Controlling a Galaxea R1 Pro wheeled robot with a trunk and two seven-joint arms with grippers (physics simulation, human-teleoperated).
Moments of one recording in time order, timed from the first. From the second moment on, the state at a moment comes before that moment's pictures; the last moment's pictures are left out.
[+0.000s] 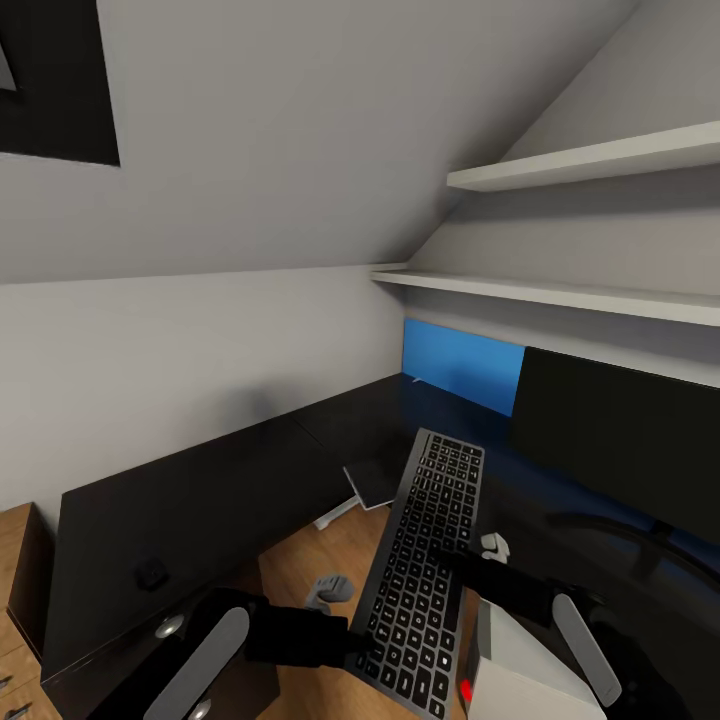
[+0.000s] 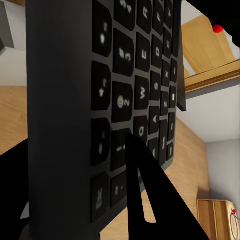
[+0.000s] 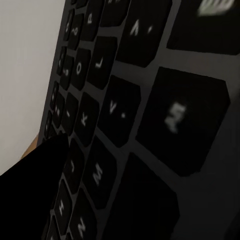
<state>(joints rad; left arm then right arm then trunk) -0.35 0.18 -0.57 -1.34 0.95 0.94 -0.31 -0.34 -0.17 0.00 -1.07 -0.61 0.69 0.72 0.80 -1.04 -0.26</state>
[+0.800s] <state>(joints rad) -0.35 0.18 -0.52 -1.34 0.96 0.95 -0.31 -0.34 -0.17 0.00 -1.07 -0.61 0.69 0.72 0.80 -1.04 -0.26</state>
